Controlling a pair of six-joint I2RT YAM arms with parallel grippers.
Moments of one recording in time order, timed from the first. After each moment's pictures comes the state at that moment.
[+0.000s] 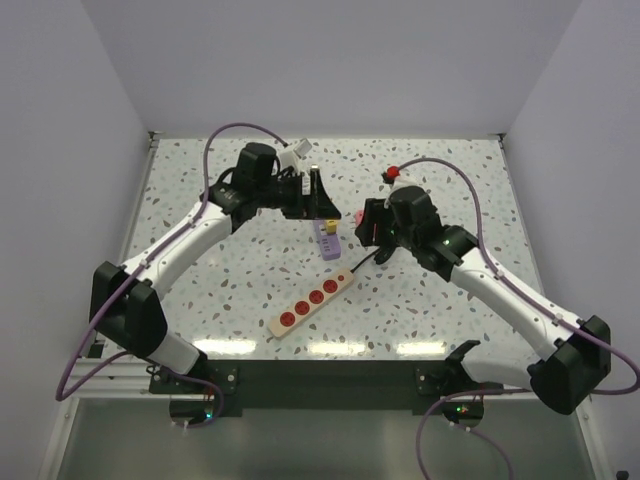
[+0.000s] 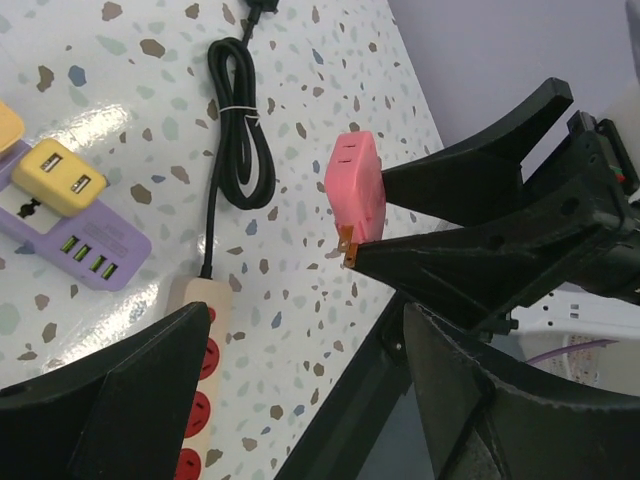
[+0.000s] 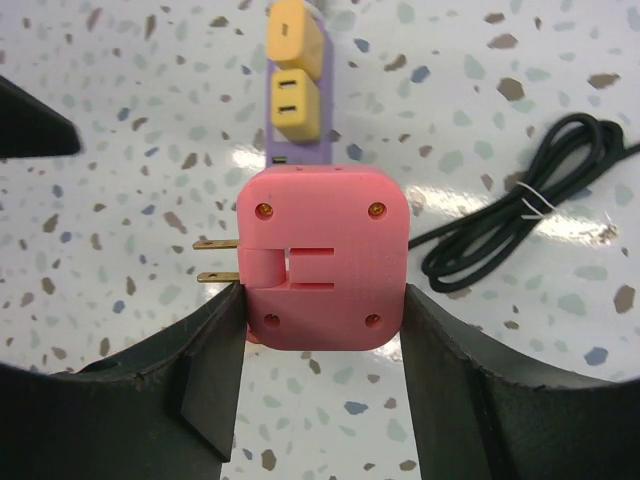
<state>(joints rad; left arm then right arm) -0.49 1.52 1.30 -0.34 0.61 -0.54 0.62 1.18 1.01 -0.48 0.16 0.45</state>
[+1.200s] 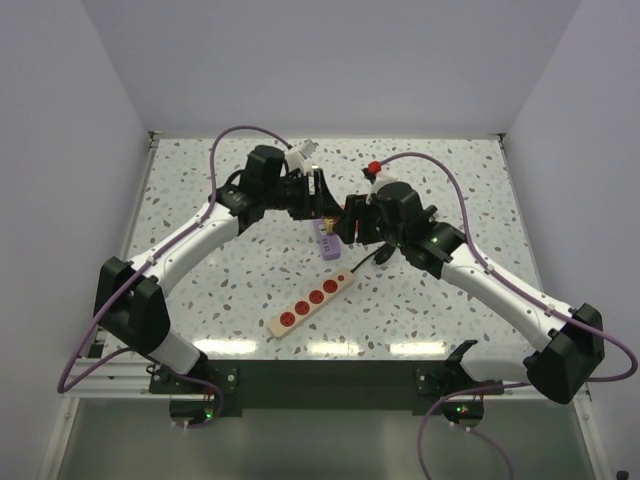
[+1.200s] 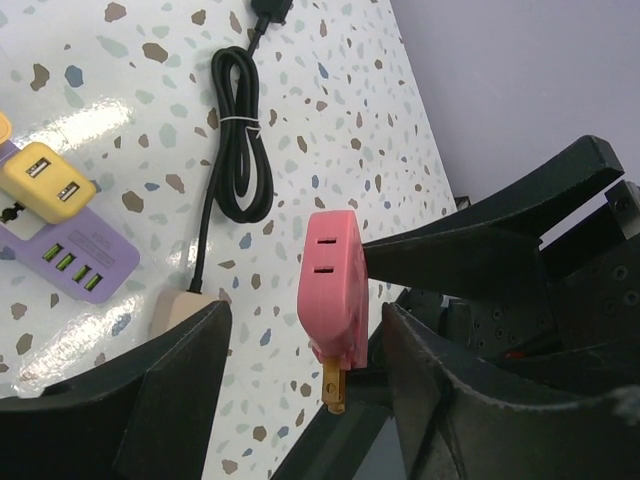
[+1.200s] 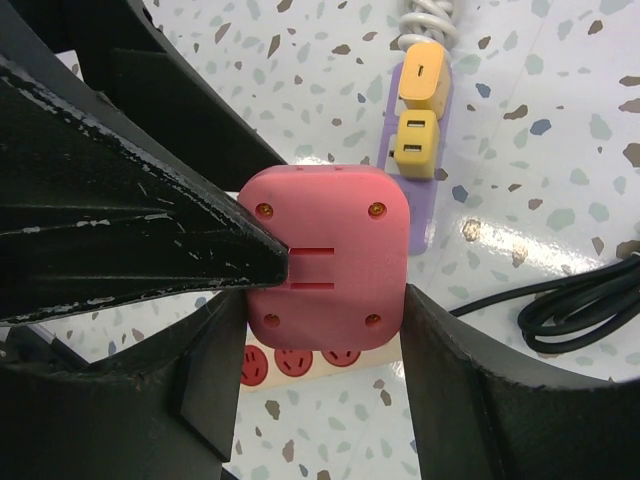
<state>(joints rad) -0.54 1.55 1.30 -0.29 0.54 -0.62 0.71 1.25 1.08 -0.36 0.06 0.46</state>
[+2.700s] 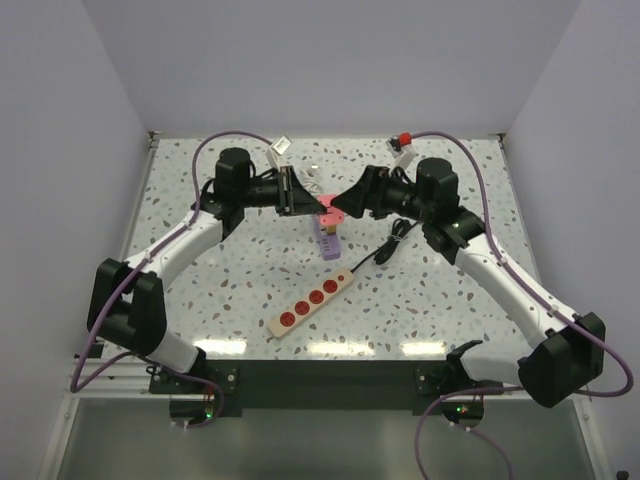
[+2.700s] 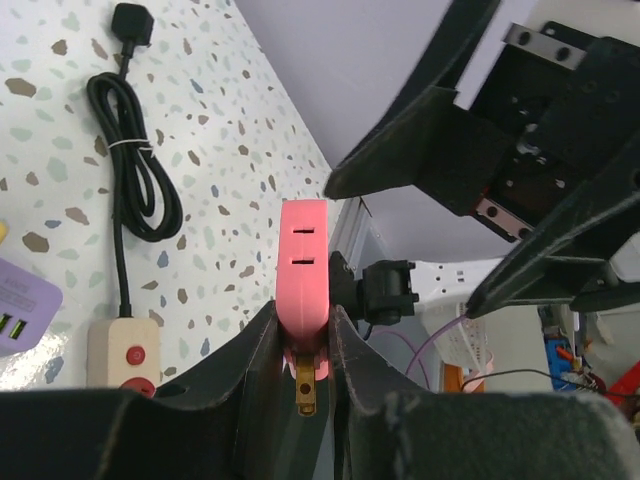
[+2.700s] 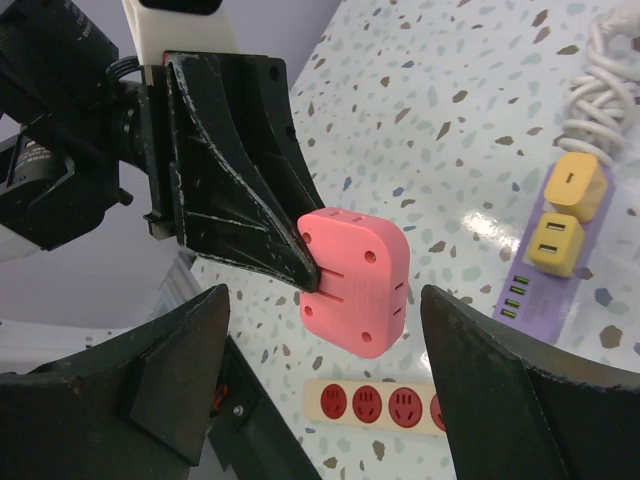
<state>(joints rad) -0.37 1.53 1.10 0.12 0.94 -0.79 0.47 1.24 1.10 -0.13 -0.43 0.59</state>
